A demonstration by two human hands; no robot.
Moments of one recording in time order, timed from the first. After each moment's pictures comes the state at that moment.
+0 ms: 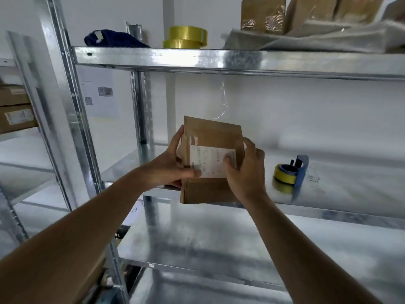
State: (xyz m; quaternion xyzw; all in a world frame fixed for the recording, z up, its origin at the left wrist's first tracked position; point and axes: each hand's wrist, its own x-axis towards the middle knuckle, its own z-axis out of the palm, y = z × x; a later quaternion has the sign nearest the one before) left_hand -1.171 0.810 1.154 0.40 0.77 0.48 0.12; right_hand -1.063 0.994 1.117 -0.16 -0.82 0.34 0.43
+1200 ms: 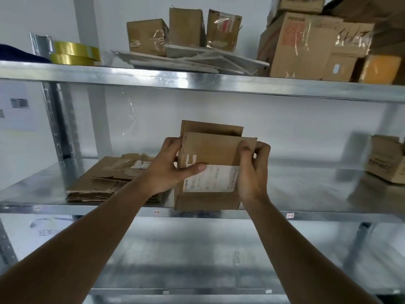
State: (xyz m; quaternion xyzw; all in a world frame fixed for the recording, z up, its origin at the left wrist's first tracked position) left_hand -1.028 1.038 1.169 0.53 0.68 0.51 -0.06; right_hand -0.878 1.193 1.163 -0.15 -0.65 0.54 0.52
